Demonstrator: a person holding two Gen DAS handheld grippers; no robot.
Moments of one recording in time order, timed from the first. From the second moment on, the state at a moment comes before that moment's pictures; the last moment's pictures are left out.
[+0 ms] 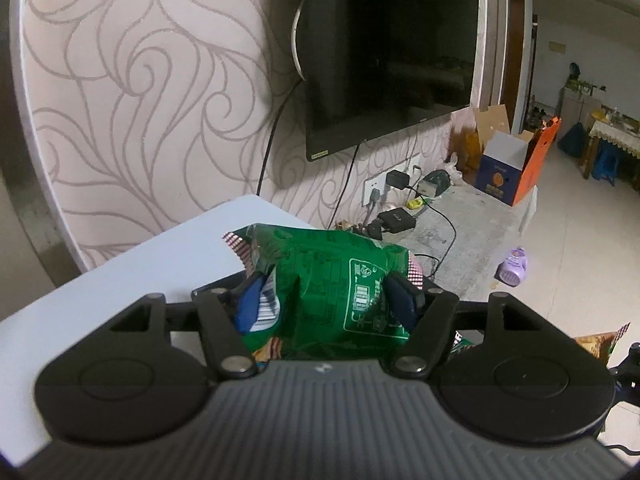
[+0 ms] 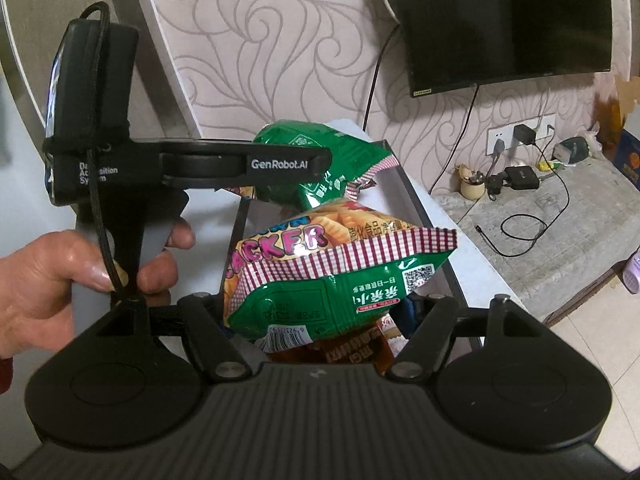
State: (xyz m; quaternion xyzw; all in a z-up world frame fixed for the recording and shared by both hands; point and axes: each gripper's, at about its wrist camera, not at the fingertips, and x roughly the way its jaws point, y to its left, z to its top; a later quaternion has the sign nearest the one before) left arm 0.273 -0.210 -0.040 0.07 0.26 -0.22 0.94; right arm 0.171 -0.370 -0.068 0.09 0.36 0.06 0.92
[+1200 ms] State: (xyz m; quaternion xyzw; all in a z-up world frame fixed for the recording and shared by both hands) left arm 0.255 -0.205 -0.034 0.09 0.24 -0.25 0.93; right arm 0.135 -0.364 -0.050 0.04 0.35 0.02 0.93
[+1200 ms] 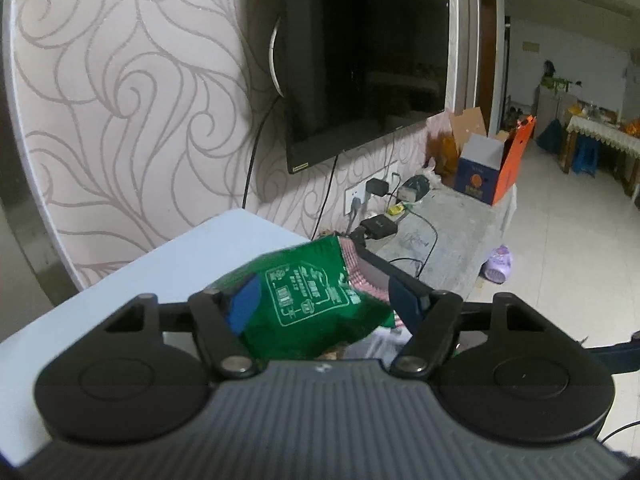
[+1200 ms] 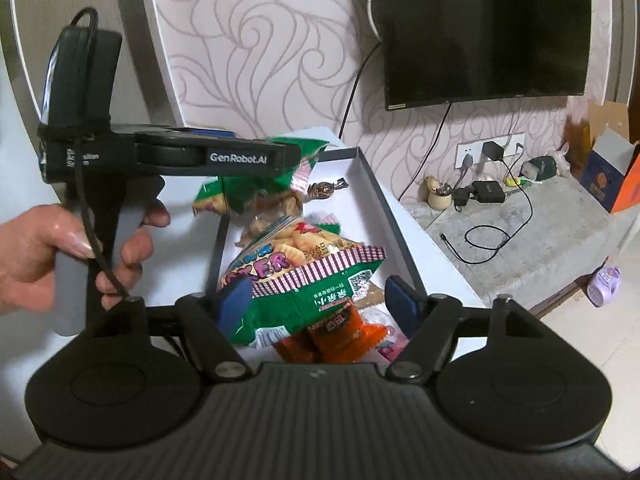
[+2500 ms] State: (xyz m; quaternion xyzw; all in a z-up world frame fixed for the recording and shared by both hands) left arm 0.225 -0.230 -0.040 0.13 0.26 -0.20 0.94; right arm 0.114 -0.358 -0.029 0.06 0.35 0.01 0.93
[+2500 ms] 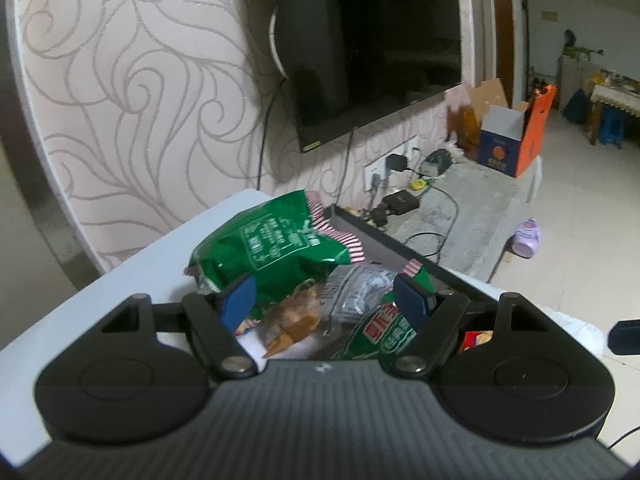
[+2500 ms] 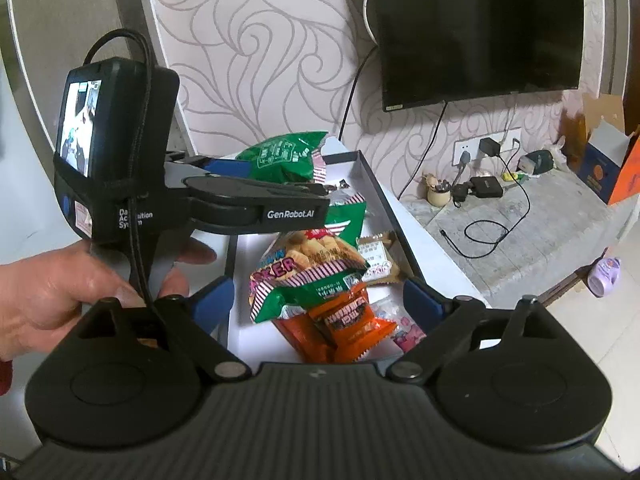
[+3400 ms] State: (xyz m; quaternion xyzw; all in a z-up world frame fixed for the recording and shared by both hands) left arm 0.217 -0.255 -0.056 0.12 0.31 -0.18 0.92; right arm 0.121 -0.382 -0.054 0.07 0.39 0.05 0.92
